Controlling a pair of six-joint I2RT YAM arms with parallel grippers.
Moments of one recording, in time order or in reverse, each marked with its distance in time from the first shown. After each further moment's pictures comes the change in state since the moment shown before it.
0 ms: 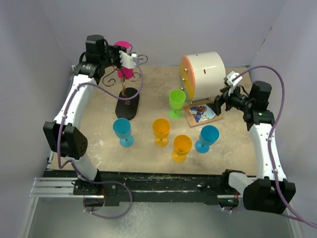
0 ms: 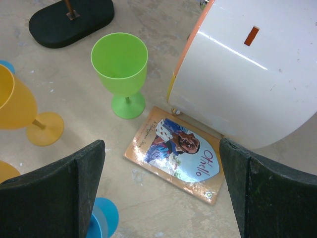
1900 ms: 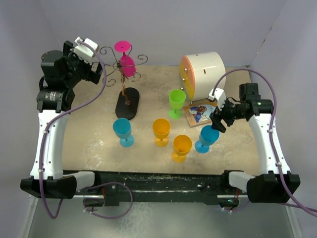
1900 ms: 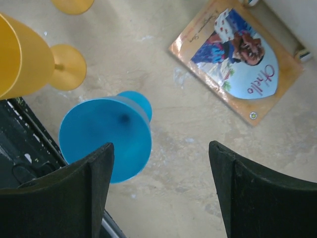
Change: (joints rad) left arm 0.164 -0.490 -0.216 -0.088 -0.029 -0.983; right arm 0.106 0.098 0.227 -0.768 0.233 -0.454
